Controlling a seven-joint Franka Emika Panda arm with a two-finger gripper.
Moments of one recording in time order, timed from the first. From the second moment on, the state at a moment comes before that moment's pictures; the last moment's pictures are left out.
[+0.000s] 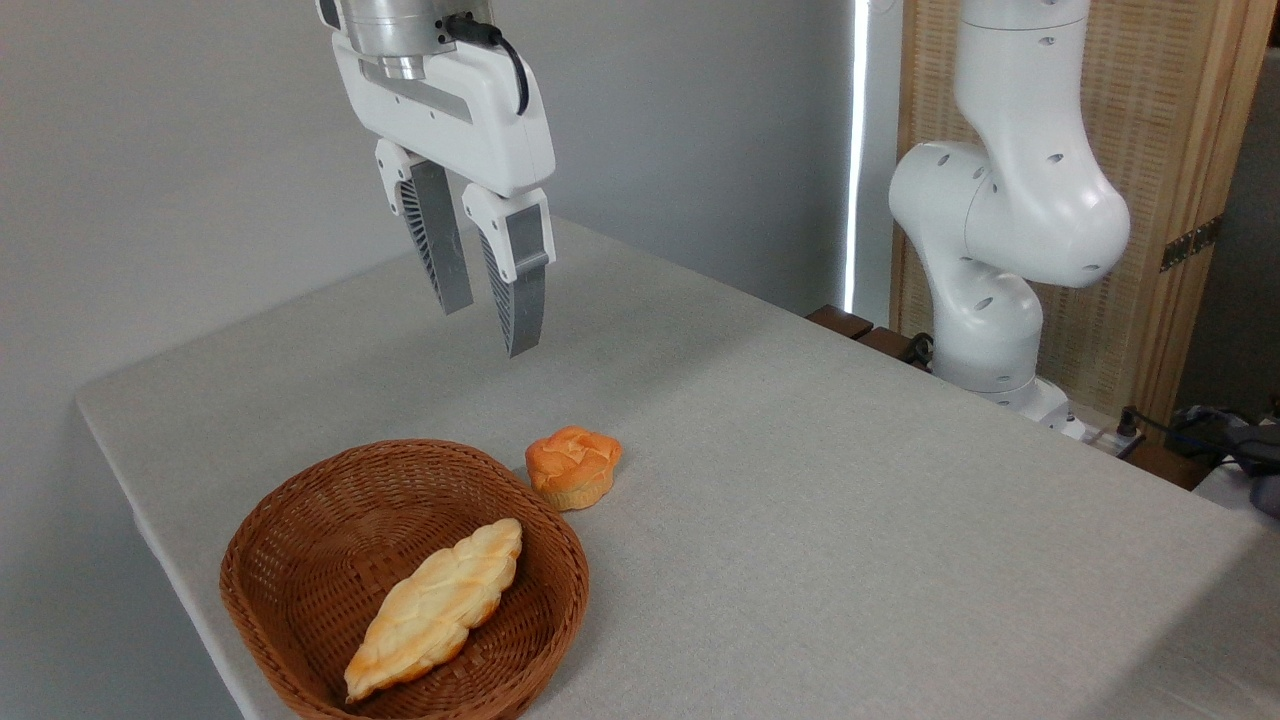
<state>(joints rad) -0.06 0.00 -0.05 -1.57 -0.05 1.59 0.66</state>
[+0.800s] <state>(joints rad) -0.06 0.00 -0.04 -1.57 -0.05 1.59 0.66</state>
